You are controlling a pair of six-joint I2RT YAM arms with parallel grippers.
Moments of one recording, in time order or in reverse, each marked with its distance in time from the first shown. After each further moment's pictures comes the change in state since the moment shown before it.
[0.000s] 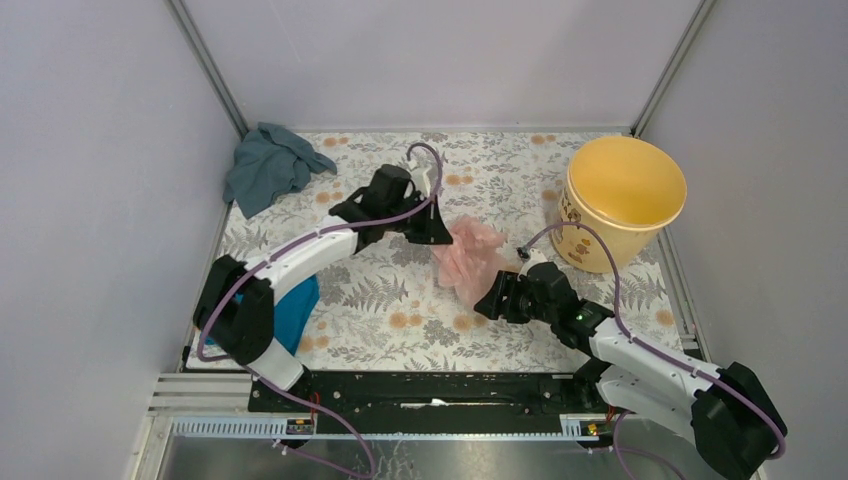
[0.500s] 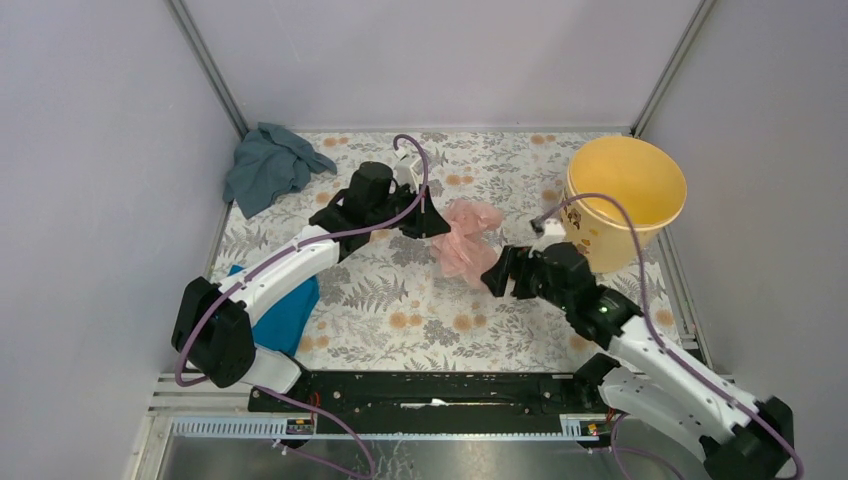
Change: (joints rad) left arm 0.029 -0.161 -0.063 0.137 0.024 0.037; right arm 0.000 -0.071 0.201 -0.206 0.122 -0.152
